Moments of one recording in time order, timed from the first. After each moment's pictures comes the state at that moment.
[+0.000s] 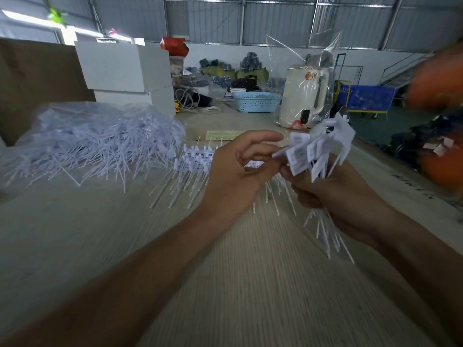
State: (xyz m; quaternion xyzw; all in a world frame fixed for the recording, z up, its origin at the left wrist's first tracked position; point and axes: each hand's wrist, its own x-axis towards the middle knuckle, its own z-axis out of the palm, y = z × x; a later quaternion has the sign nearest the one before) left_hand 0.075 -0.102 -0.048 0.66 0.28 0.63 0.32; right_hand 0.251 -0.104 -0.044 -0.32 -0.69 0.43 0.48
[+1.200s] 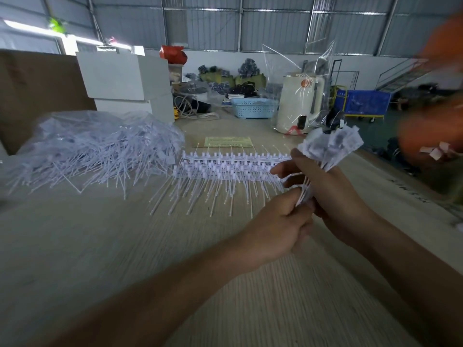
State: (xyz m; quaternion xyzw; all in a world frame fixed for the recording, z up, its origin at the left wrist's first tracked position) left_hand 0.118 -0.126 -0.072 0.71 0.32 0.41 0.47; right_hand 0.242 -0.101 -0.041 -0.46 -0.61 0.38 0.52
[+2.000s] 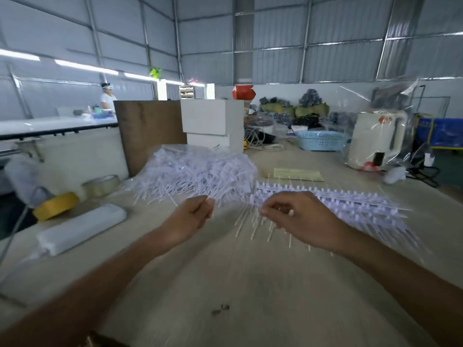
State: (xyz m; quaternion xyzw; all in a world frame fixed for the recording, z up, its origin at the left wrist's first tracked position) left_hand -0.160 -0.115 -0.069 0.65 0.58 0.45 0.18; right_hand 0.111 -0.074 -0.025 -0.30 -0.89 0.18 0.31
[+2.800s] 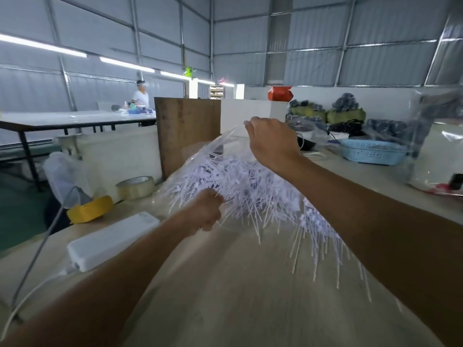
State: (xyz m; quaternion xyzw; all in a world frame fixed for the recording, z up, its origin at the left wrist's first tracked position) left_hand -0.247 -0.060 -0.043 0.43 0.69 0.44 0.37; right_hand -0.110 0.037 0.065 -0.34 -0.83 -0.18 0.40
